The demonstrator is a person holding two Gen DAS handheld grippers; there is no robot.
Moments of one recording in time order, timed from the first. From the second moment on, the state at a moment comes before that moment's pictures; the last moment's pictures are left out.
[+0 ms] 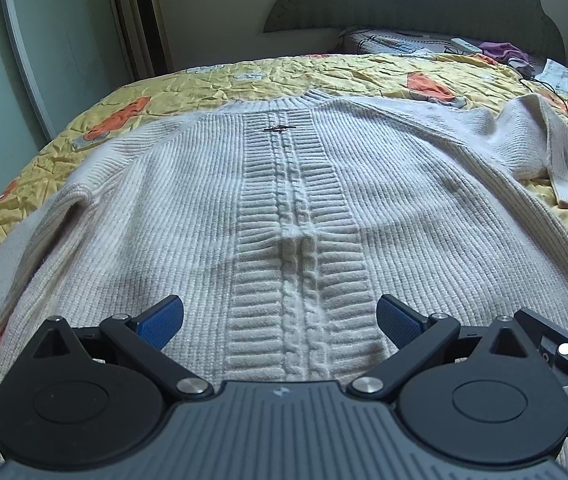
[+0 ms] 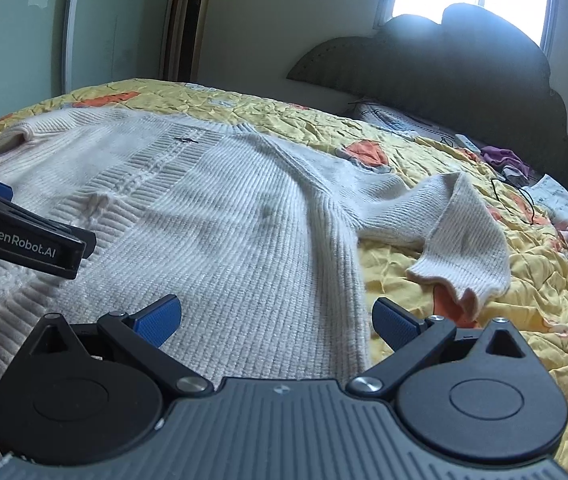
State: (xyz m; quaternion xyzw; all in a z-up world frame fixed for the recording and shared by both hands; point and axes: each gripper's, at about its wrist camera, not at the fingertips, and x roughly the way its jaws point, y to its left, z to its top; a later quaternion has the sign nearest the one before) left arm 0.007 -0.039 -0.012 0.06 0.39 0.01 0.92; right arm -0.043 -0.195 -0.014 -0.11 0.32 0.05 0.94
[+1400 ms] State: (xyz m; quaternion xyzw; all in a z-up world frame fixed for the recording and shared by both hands) left arm 0.024 -0.059 -0.019 0.07 0.39 0.00 0.92; right arm 0.060 -0.334 -0.033 -0.13 0.33 -0.09 0.93
